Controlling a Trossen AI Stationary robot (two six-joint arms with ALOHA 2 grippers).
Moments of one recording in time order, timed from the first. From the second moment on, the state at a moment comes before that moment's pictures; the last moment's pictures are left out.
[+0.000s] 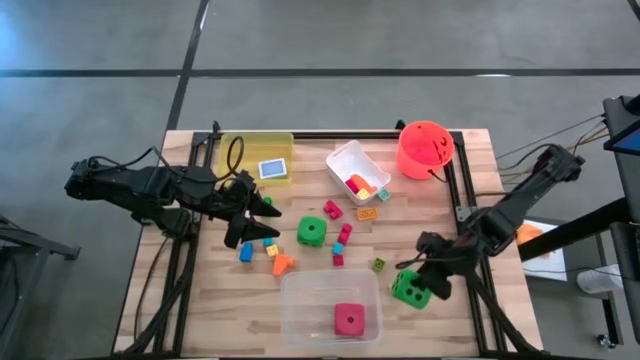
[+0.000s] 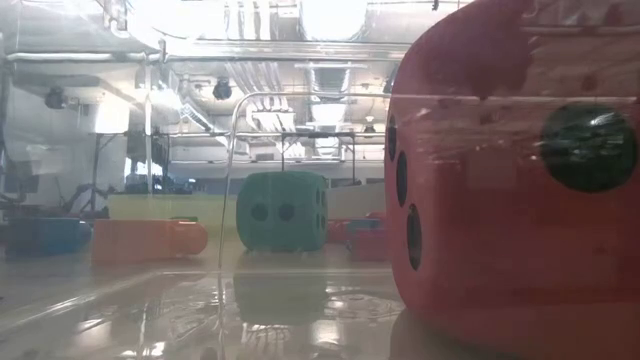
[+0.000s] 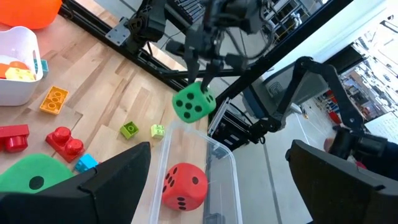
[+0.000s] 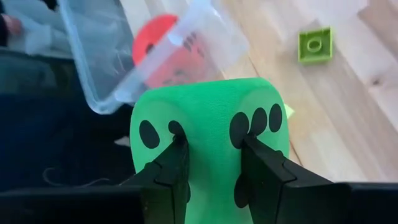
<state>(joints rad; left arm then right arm) -0.21 1.04 1.14 -0.42 0.02 -0.73 0.69 1.02 0.86 -0.68 0.10 1.29</state>
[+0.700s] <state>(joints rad) -0.21 1.04 1.14 -0.42 0.02 -0.74 0.68 1.02 1.10 -0.73 0.27 1.07</state>
